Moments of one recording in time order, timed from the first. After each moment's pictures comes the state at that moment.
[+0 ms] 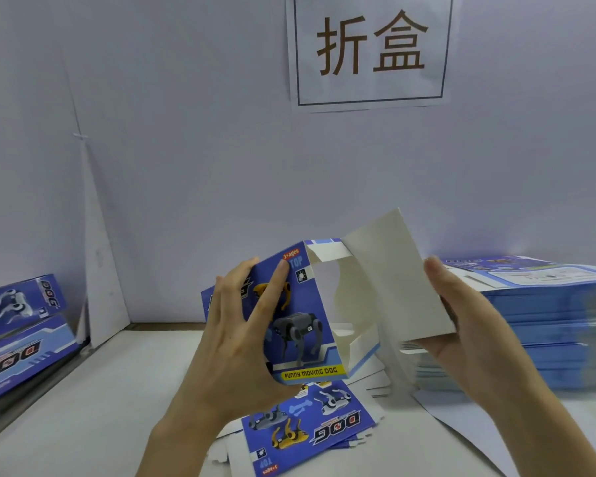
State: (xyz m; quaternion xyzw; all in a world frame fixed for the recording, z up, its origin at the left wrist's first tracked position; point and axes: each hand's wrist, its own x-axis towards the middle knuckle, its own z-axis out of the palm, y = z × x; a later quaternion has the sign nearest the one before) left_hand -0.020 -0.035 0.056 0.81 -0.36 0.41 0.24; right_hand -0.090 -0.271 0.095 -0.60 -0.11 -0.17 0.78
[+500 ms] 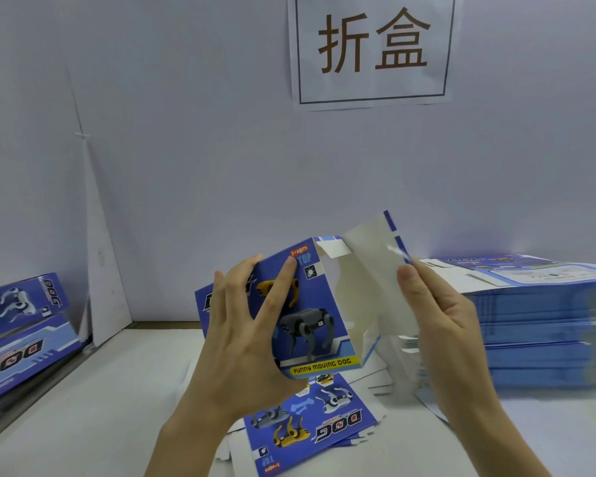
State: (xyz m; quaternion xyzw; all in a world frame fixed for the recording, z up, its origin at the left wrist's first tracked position) left_hand -0.028 -0.044 0.063 0.82 -0.33 0.43 0.21; right_hand -0.083 -0.238 0.086 -0.62 -0.12 -0.37 0.68
